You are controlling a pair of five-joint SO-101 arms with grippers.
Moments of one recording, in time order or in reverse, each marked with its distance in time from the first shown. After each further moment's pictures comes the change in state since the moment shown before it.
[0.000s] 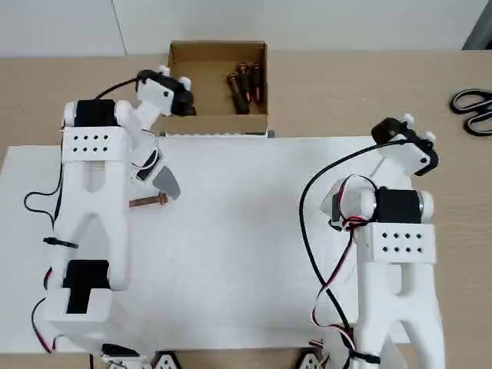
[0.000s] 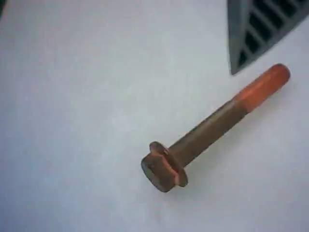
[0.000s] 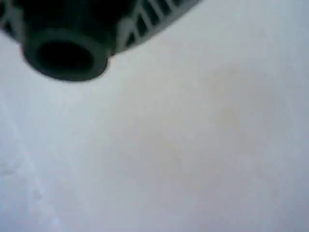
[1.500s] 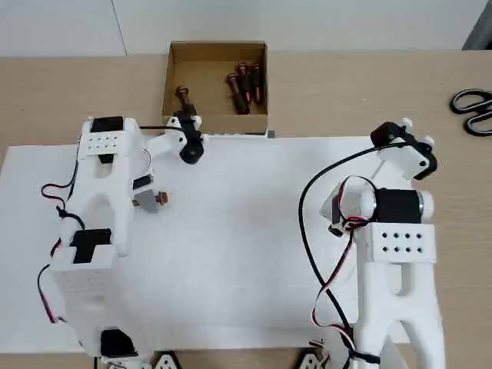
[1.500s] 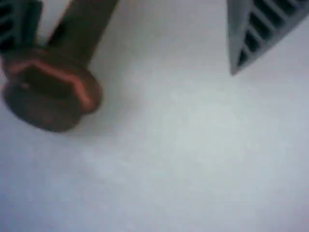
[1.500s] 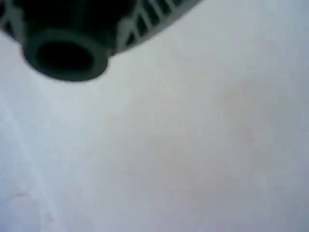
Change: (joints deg) left arm -3.7 18.9 5.4 -20.2 -36.5; right arm 0.0 0.0 0.0 2.4 0.0
